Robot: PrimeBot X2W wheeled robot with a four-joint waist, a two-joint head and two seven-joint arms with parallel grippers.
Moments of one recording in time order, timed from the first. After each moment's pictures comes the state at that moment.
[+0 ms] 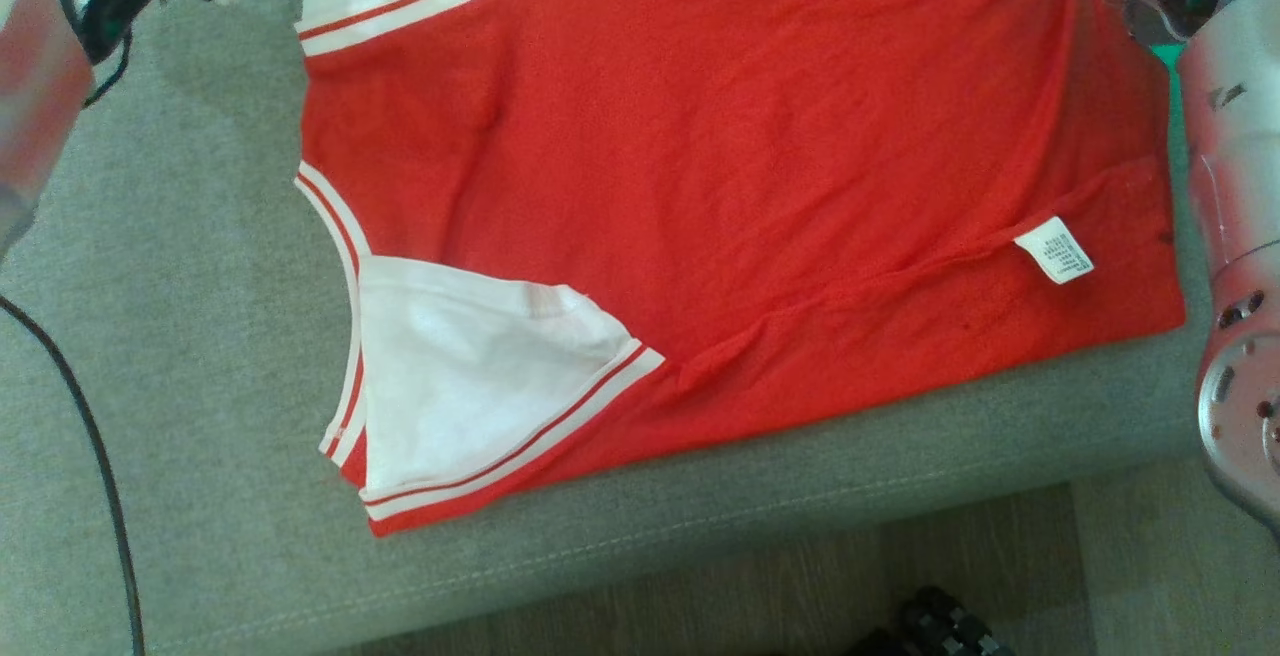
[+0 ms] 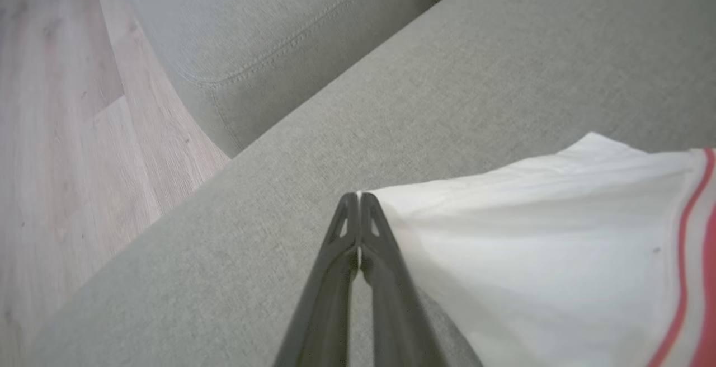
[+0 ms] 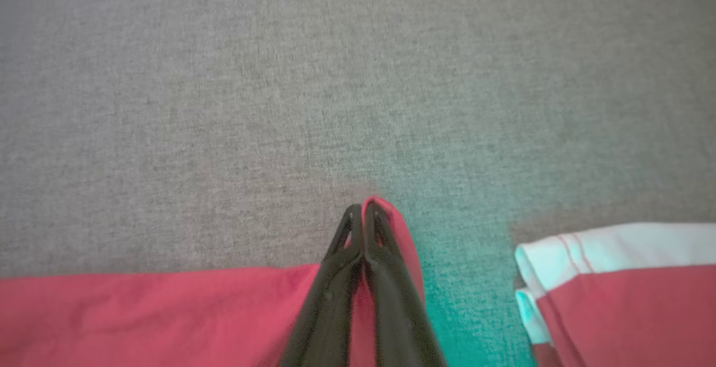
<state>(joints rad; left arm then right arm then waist) -1.44 0.44 -1.21 0.90 -0.81 -0.13 0.14 -1.33 -0.10 -0.30 1.17 -0.14 0.13 0.47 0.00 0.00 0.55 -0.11</state>
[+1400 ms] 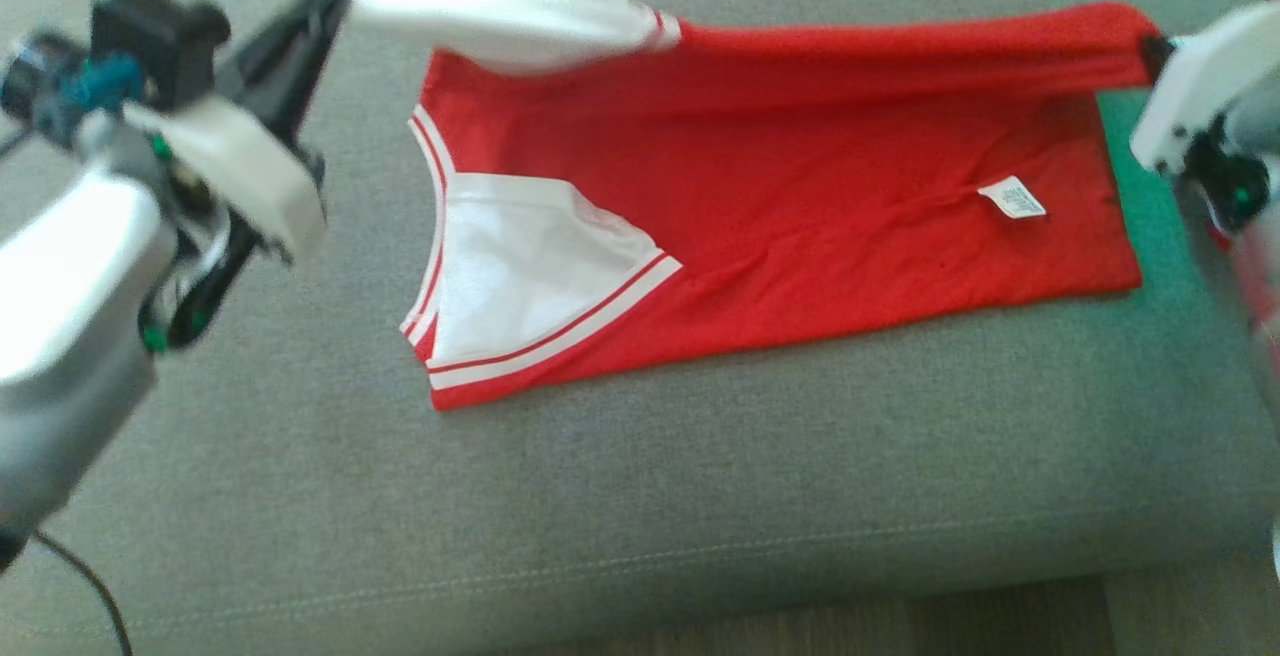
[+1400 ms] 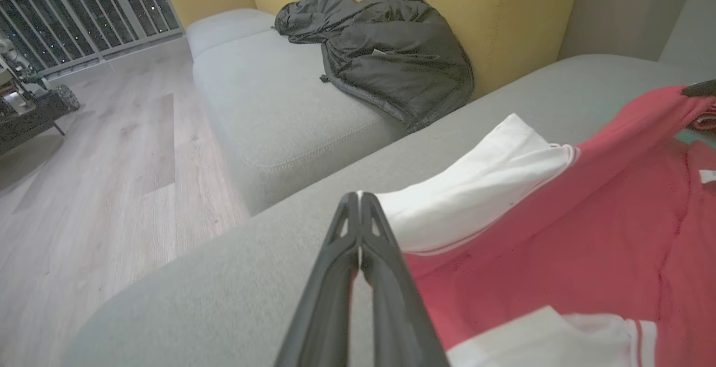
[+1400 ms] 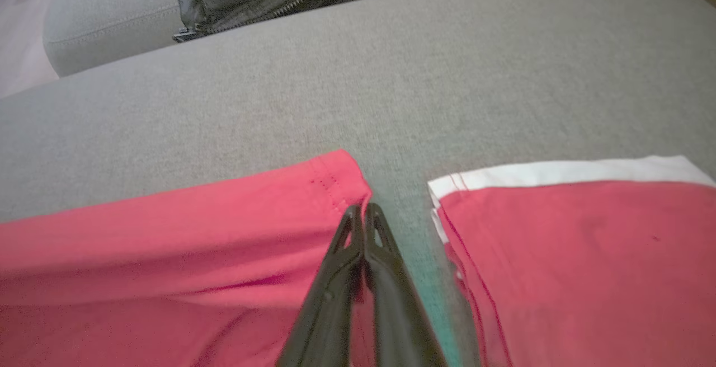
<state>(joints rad) -1.00 0.62 -1.08 0.42 -0.82 0.01 -0.24 -1.09 -0.27 -0.04 1.23 0.25 0.13 0.17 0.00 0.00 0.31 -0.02</state>
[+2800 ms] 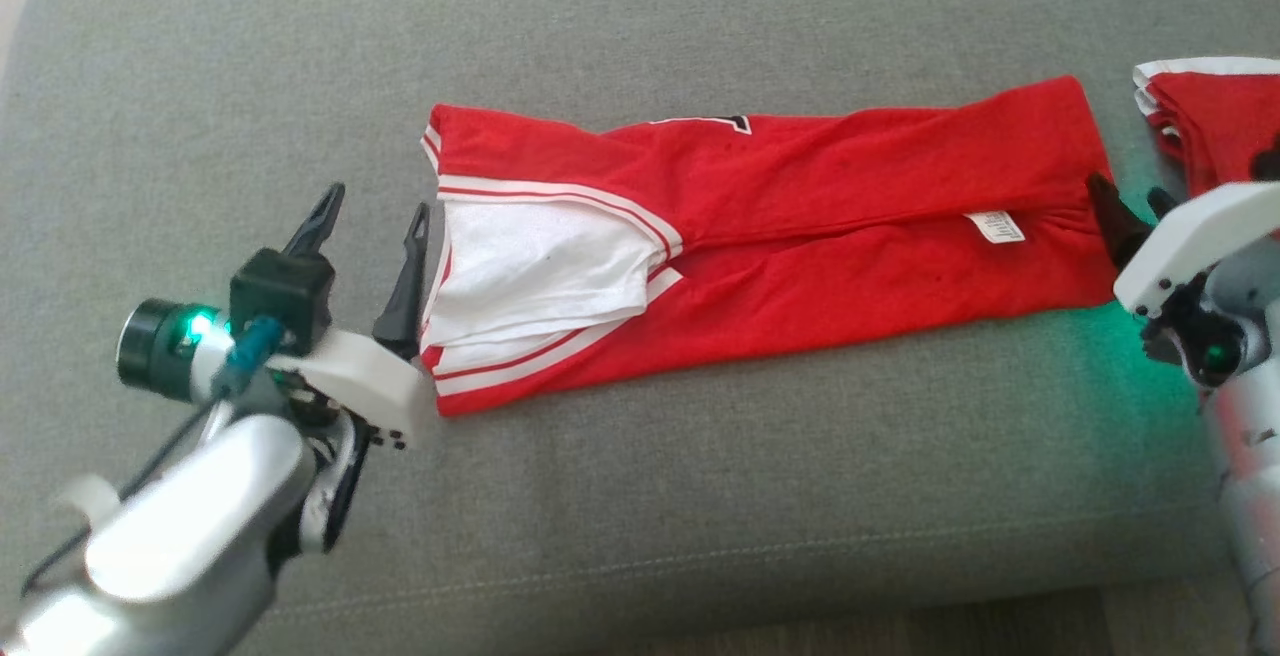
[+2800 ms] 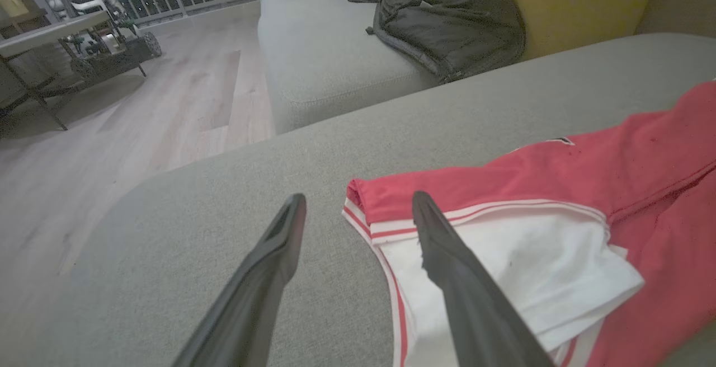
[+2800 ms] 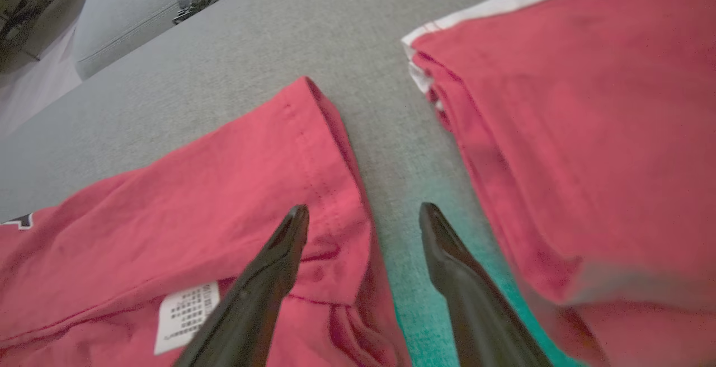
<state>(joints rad) -0.57 0.58 -0.97 0.16 -0.70 0.44 -0.25 -0.70 -0.28 -0.07 0.92 0.51 0.13 0.19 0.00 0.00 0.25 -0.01</state>
